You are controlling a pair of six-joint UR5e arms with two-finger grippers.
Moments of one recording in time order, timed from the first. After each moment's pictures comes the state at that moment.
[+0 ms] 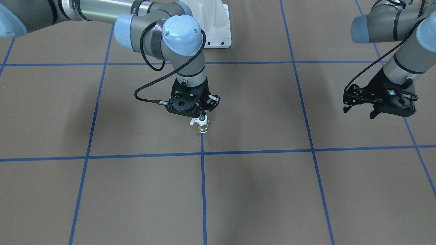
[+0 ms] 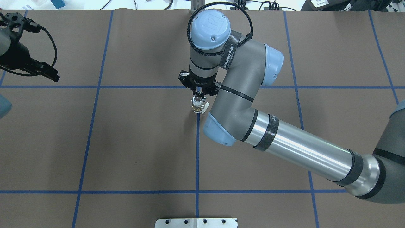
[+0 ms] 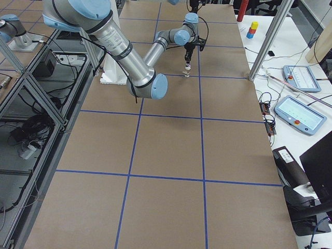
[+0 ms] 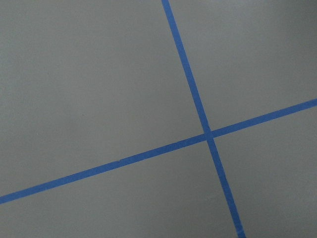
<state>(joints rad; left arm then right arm) -1.07 -1.79 -1.83 -1.67 -2.19 -0.44 0.62 -0.66 1.49 -1.63 1.98 1.45</state>
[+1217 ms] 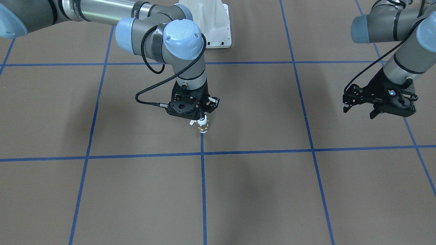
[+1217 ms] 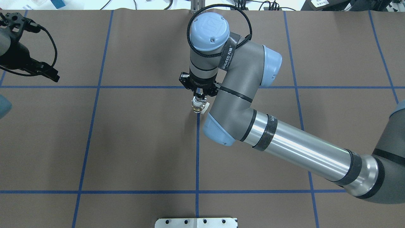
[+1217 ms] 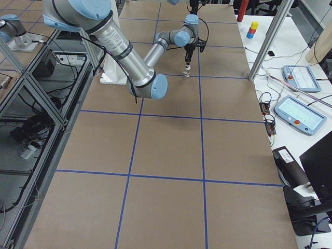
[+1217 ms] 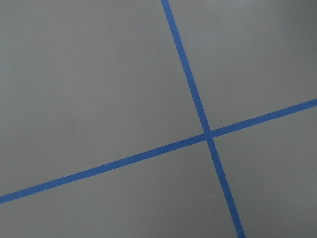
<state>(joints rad) -1.07 -1.79 -1.83 -1.67 -2.19 -0.44 0.62 -0.66 1.47 -1.62 1.98 1.44</state>
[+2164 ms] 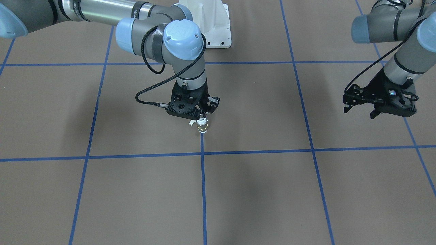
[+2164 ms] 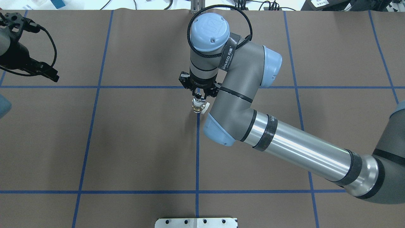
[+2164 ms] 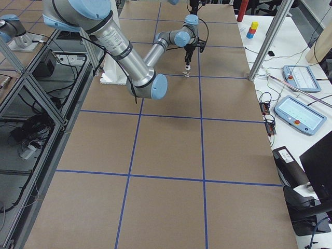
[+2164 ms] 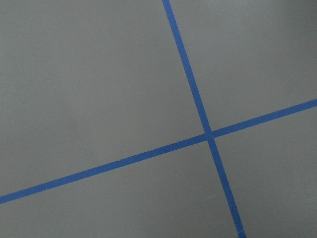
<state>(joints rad) -1.08 -1.79 -1.83 -1.67 -2.19 -0.43 0.62 -0.66 1.47 -1.62 1.98 1.45</state>
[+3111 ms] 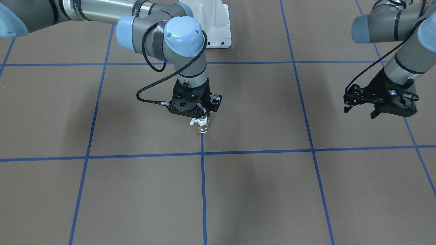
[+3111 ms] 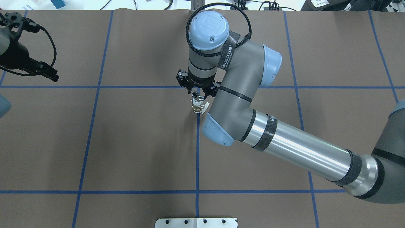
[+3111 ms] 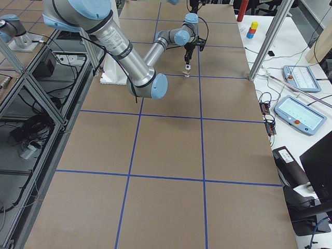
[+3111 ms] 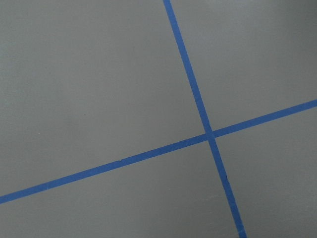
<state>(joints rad) -1.08 -1.79 -1.83 -1.67 -2.19 -0.43 0.62 -0.65 1.48 -1.62 1.98 1.45</state>
